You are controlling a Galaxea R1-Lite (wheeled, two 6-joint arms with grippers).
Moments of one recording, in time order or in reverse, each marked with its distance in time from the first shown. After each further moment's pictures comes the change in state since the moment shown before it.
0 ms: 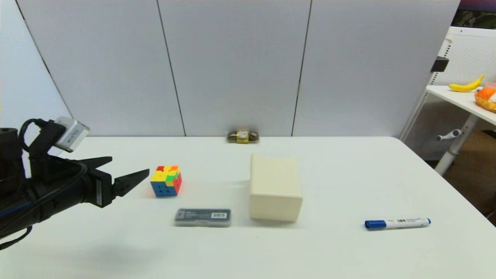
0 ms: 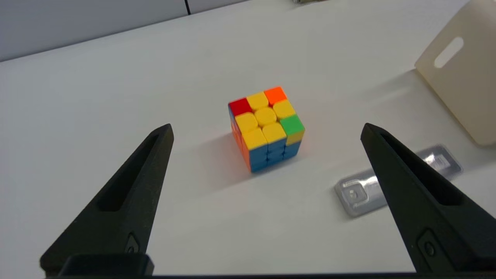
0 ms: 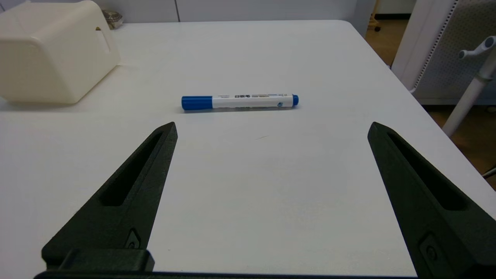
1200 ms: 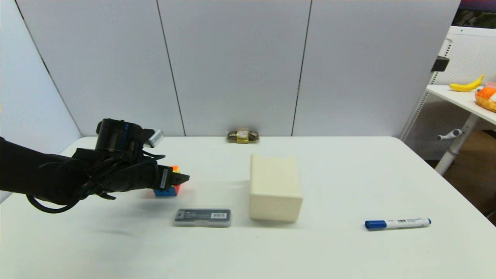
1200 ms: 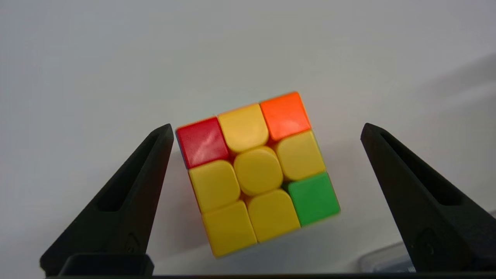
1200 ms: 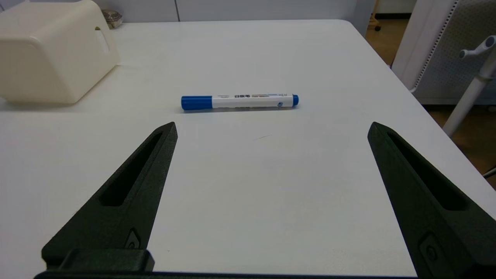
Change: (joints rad) left arm -0.116 0.468 -0.353 0.225 0.120 -0.107; right arm 0.000 0.000 0.000 0.000 0.000 0.000
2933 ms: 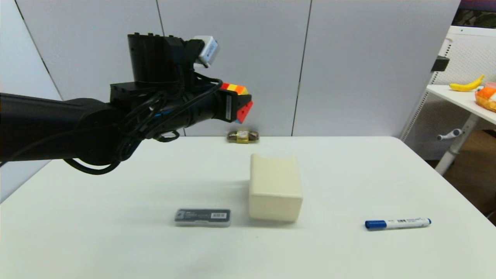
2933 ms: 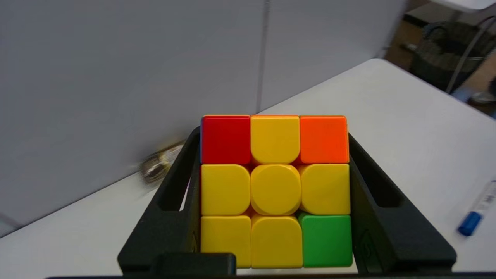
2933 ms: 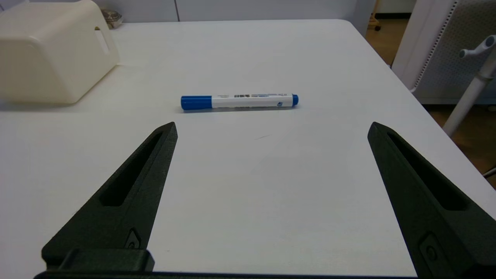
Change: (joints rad) left arm -0.375 -0.001 -0.464 -0.111 0.055 -0.021; right arm 0.000 0.000 0.000 0.000 0.000 0.000
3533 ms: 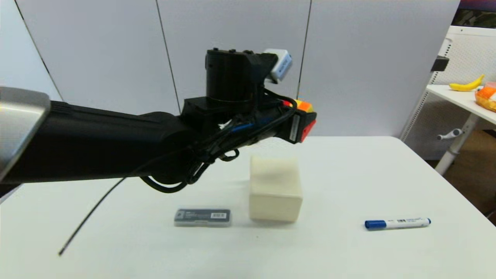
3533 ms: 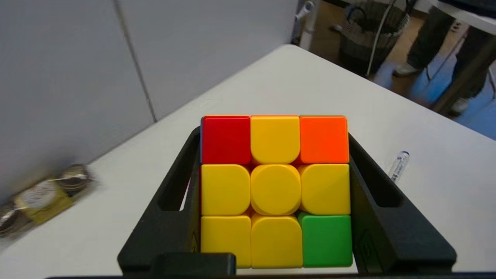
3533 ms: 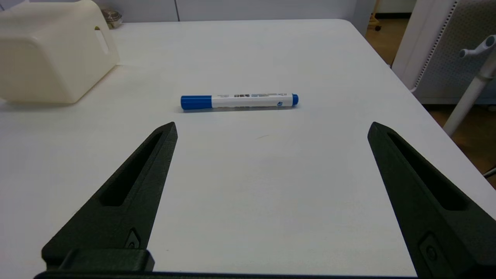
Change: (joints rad) left arm -0.211 0.153 -0.139 0.003 -0.002 -0.011; right arm 0.000 0.000 0.000 0.000 0.000 0.000
